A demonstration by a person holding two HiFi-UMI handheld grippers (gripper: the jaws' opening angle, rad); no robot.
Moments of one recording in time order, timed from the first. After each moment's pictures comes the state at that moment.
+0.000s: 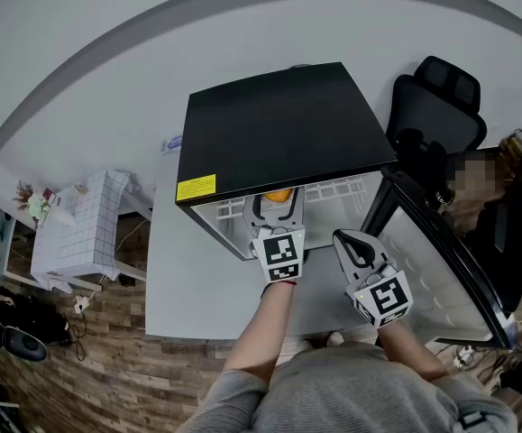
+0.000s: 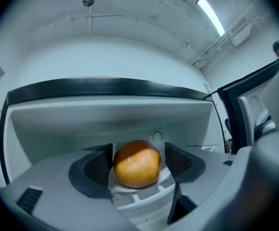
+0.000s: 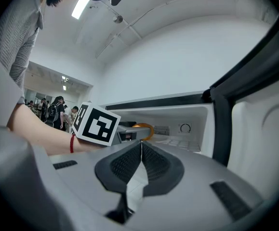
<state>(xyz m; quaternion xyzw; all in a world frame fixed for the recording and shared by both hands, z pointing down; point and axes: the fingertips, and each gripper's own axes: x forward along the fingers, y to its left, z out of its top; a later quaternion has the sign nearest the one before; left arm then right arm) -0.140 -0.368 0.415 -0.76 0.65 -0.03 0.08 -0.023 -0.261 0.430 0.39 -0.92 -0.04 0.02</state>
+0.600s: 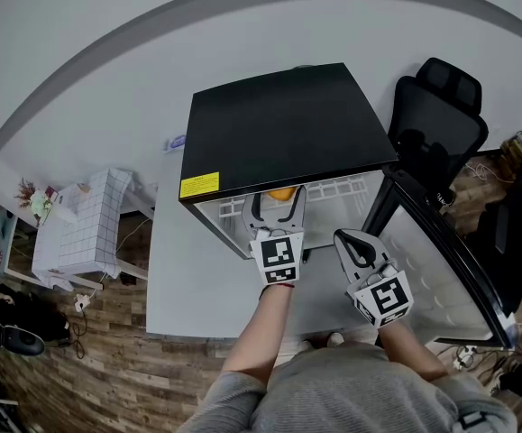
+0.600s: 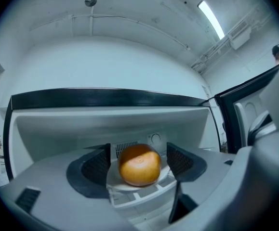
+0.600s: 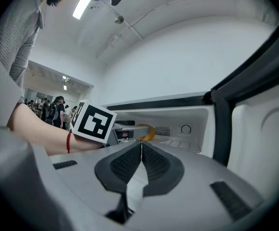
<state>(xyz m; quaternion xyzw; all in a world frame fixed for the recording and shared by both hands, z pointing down) -0.141 -0.358 0.409 -0.76 0.64 -0.02 0.08 -0.023 -0.257 0.428 0.39 -0.92 -0.04 0.02</state>
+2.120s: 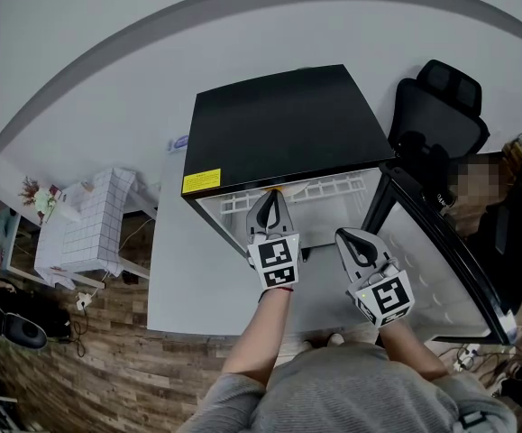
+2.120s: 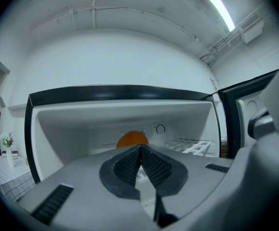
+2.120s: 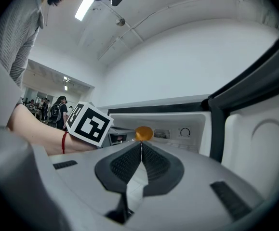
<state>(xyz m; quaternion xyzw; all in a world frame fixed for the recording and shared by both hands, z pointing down) -0.158 -0.340 0.427 -0.74 0.67 -0.05 0.03 -0.018 -0.249 0.419 0.39 -0.92 -0.05 0.01</state>
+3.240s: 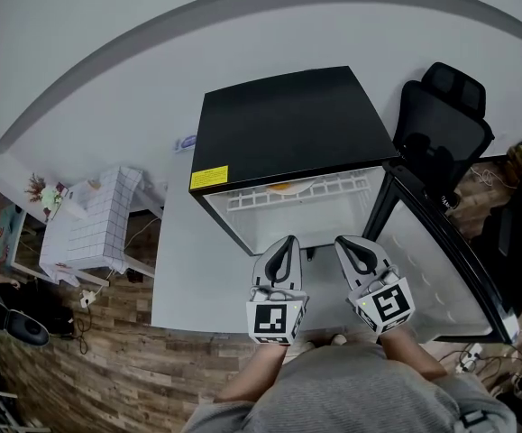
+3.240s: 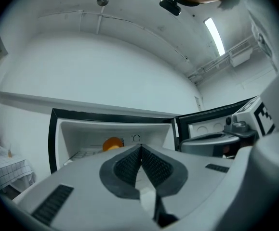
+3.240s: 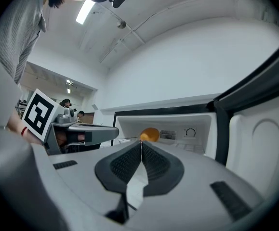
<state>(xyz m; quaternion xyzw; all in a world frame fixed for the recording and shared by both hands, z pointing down) -0.121 -0.221 0.415 -0.80 0.60 0.01 0.03 -0.027 -0.226 0.417 0.37 -0.93 -0.05 0.00</state>
